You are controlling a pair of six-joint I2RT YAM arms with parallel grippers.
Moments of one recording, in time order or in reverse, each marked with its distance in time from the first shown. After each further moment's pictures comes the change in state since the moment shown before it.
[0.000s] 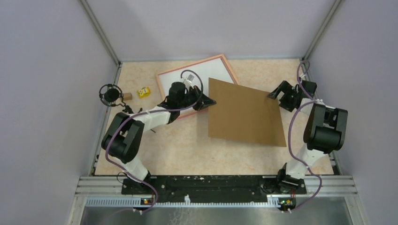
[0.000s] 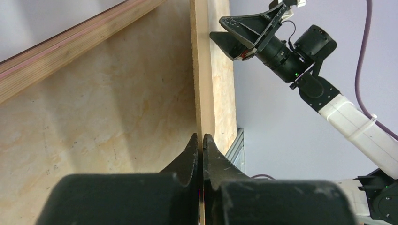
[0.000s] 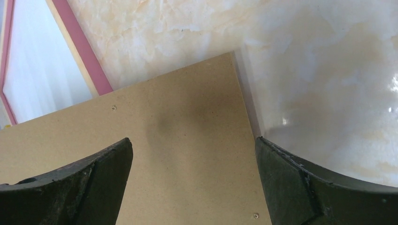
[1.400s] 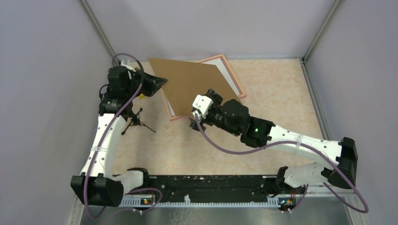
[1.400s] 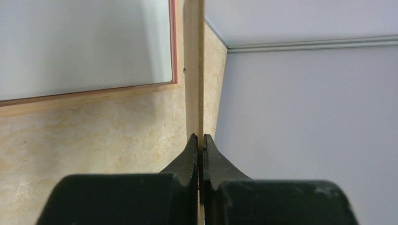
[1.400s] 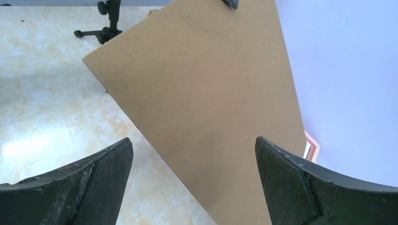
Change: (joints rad) left arm 0.448 -0.546 0.278 -0.861 -0.084 -0.001; right arm 1.414 -0.528 0.143 -0.063 0.676 -0.835
